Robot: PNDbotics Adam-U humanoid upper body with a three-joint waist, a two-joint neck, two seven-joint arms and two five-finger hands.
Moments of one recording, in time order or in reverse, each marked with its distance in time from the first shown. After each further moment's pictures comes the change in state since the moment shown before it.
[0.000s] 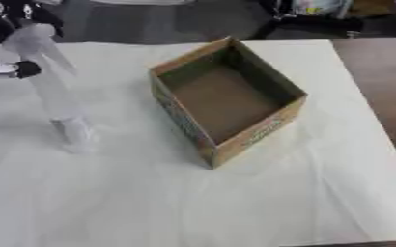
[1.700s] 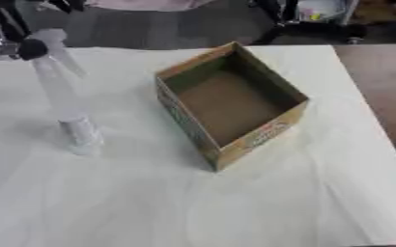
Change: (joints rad) left arm -0.039 -0.012 -0.015 -0.065 0.136 0.028 -0.028; right arm 0.008 -0.017 0.009 -0.006 0.000 -0.005 -0.005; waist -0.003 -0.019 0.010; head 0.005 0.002
